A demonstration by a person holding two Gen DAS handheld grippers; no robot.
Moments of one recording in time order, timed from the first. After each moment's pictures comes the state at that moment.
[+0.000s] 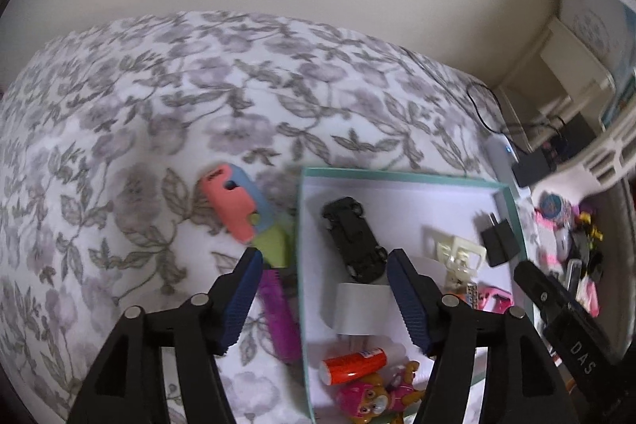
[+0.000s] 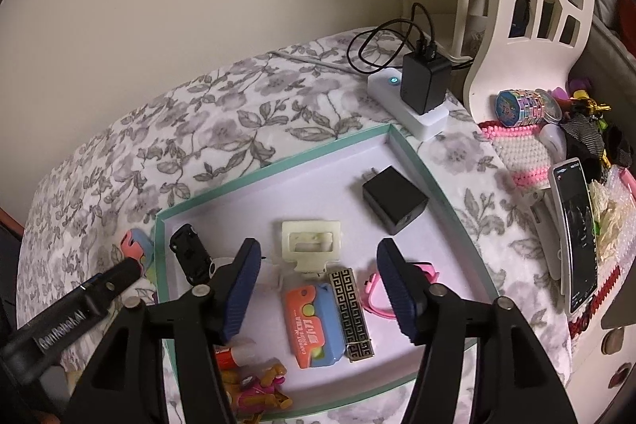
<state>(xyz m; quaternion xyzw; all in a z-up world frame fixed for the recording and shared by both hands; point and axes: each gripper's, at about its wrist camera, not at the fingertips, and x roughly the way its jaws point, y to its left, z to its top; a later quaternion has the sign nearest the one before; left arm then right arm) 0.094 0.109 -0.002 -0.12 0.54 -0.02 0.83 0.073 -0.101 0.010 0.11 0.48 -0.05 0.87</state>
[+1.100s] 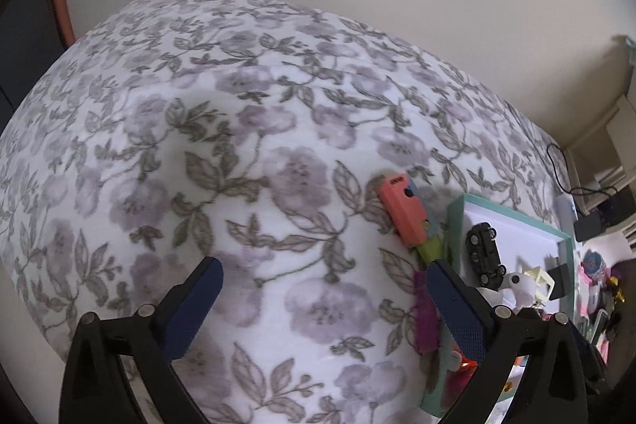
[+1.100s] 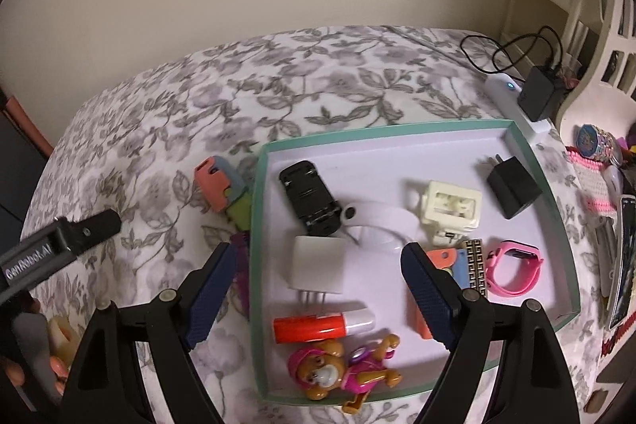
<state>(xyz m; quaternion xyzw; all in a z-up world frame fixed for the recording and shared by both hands) 0.043 0.228 -0.002 -0.17 0.51 0.10 0.83 0.059 0.006 -0.009 0.03 0.49 0.07 0.87</state>
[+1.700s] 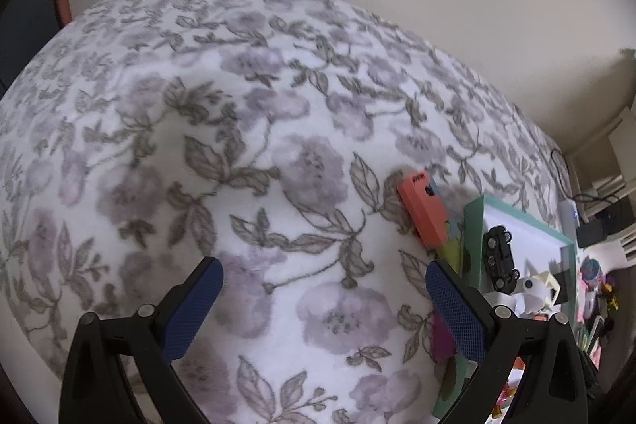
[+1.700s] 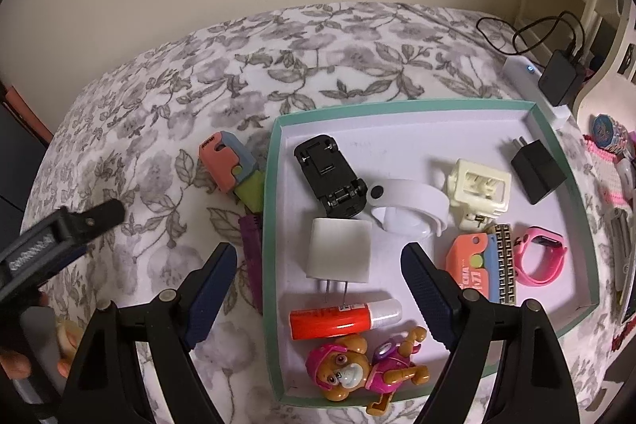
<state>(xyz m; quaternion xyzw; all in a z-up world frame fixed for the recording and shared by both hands) 0.053 0.242 -0.031 -0.19 0.53 0.09 0.82 0.065 0.019 -0.028 0.03 0.52 0.08 0.85</state>
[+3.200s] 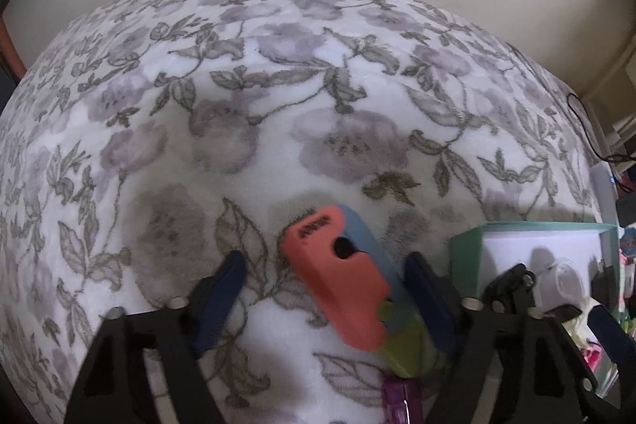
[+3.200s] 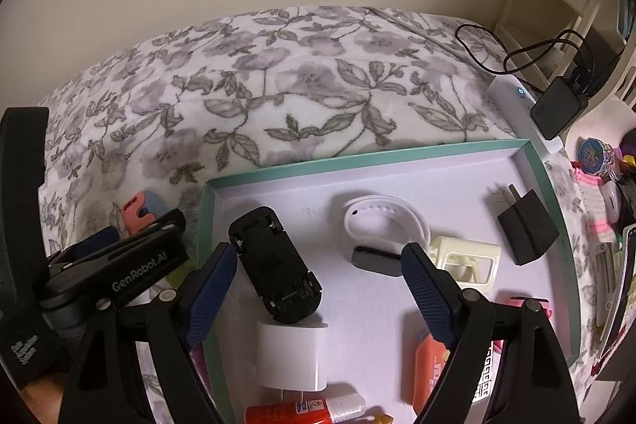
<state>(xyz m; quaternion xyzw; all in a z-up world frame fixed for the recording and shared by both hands) 0.158 0.158 -0.087 -0.10 0.56 0.05 0.82 0.135 0.013 -0.044 0.01 0.53 0.00 0.85</state>
